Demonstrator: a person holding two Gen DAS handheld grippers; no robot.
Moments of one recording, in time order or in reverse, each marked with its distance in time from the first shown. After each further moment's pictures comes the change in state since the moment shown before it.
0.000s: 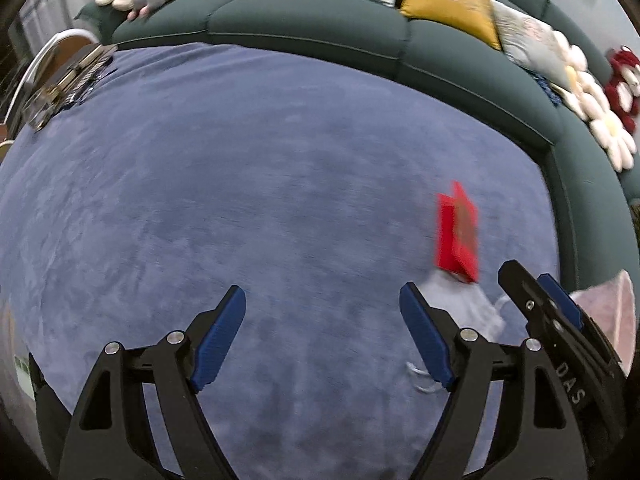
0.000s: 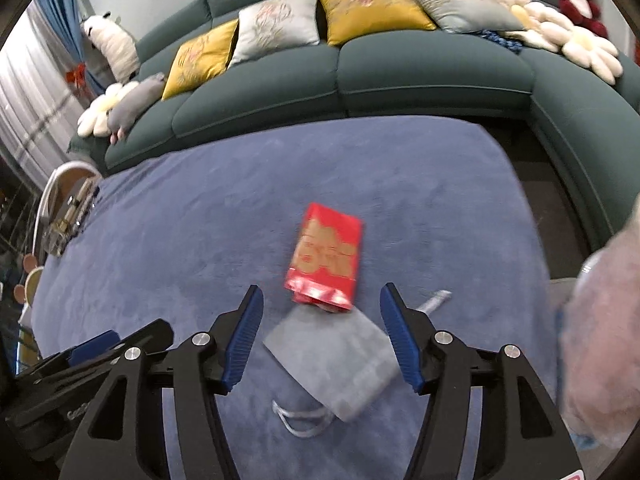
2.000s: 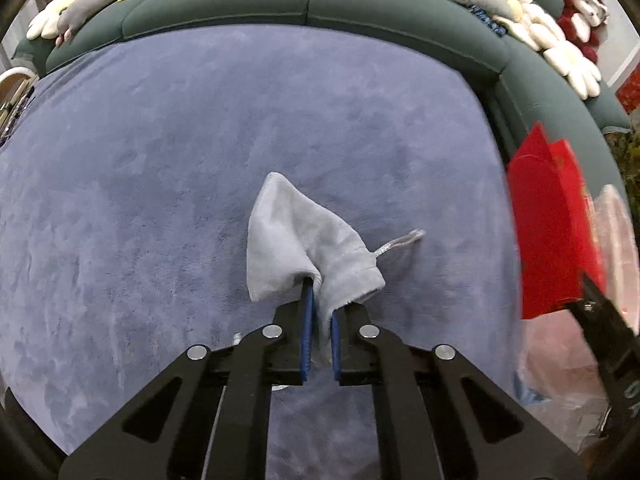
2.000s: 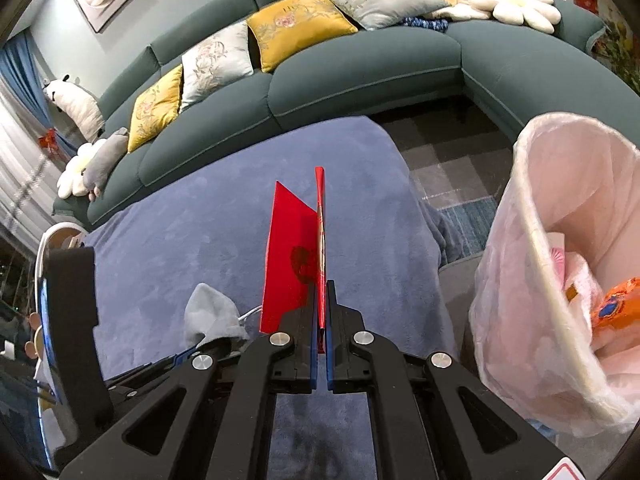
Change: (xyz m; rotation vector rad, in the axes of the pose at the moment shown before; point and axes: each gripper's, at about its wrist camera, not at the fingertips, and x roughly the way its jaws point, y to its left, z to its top) left arm 0.033 -0.145 -0.053 0.192 0.072 -0.111; right arm -0.056 -0.126 -0.022 0.210 -0.084 -0.020
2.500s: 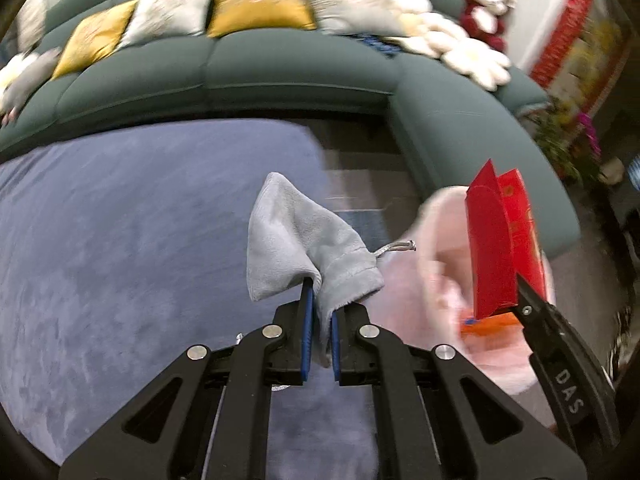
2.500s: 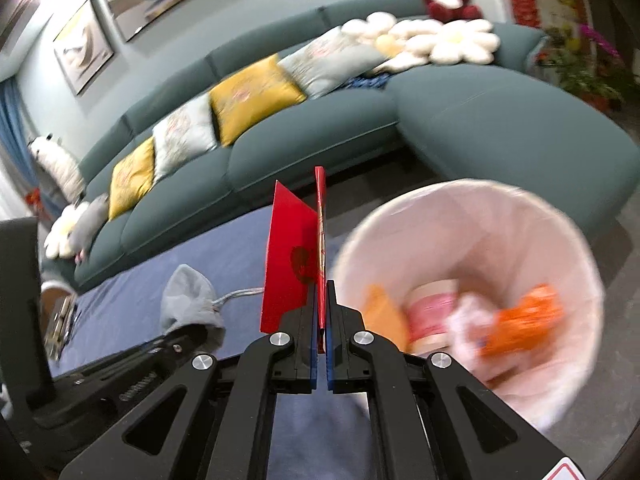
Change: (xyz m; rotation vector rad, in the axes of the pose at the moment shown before) left arm -0.094 -0.115 -0.011 0.228 -0.146 -0.201; right arm -0.115 -0.089 0.016 0.114 -0.216 -0.101
